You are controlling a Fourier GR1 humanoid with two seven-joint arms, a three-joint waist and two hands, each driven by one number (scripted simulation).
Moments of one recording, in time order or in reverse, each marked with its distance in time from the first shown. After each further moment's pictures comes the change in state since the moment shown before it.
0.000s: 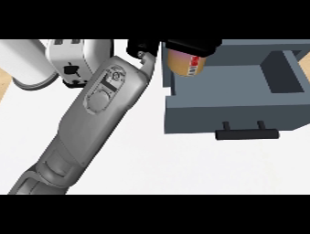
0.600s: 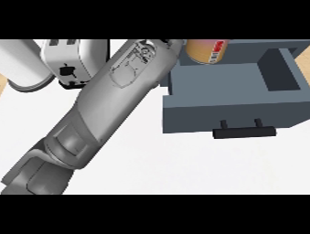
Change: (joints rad) left arm -0.245 0.000 -0.077 0.310 0.150 0.089 -0.062; right arm -0.038 -0.003 0.004 0.028 0.013 -0.007 0.008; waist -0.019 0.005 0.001
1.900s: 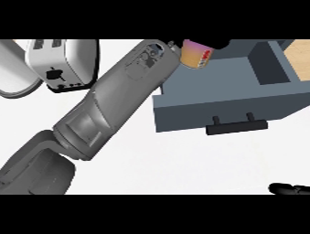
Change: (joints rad) left arm -0.096 0.000 -0.248 0.340 0.237 0.076 -0.202; right arm -0.144 -0.014 0.033 0.078 0.051 -0.028 0.020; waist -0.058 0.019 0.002
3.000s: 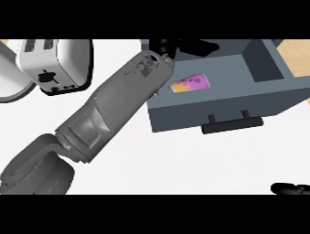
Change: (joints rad) left arm 0.055 0.000 -0.117 0.034 0.098 0.142 -0.078; right arm -0.034 -0.031 0.002 -0.020 0.000 0.013 0.008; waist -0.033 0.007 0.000
